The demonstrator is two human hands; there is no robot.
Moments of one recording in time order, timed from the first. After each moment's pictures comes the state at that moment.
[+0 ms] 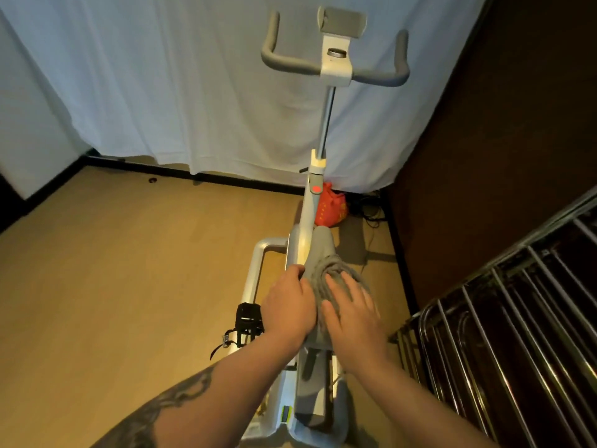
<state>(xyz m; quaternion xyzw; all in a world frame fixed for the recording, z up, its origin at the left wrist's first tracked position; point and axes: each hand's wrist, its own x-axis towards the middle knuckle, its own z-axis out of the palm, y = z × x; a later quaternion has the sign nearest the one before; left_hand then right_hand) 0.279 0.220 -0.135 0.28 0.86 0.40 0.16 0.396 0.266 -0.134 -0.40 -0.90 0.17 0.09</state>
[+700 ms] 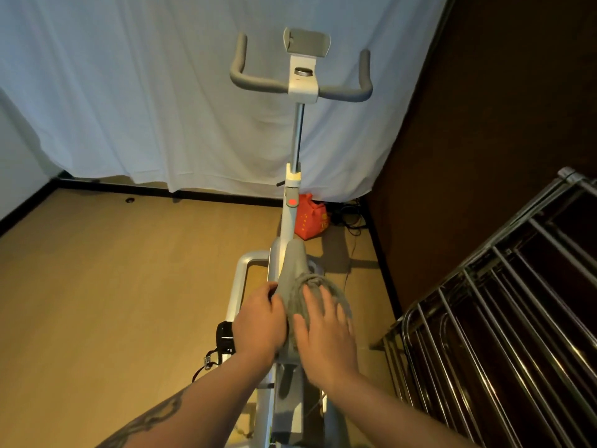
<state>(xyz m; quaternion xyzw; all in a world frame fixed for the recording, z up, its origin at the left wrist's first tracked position) 0.283 0.216 -0.129 0.27 0.86 0.41 0.16 0.391 0.259 -0.129 -0.44 -0.88 0.17 0.08</state>
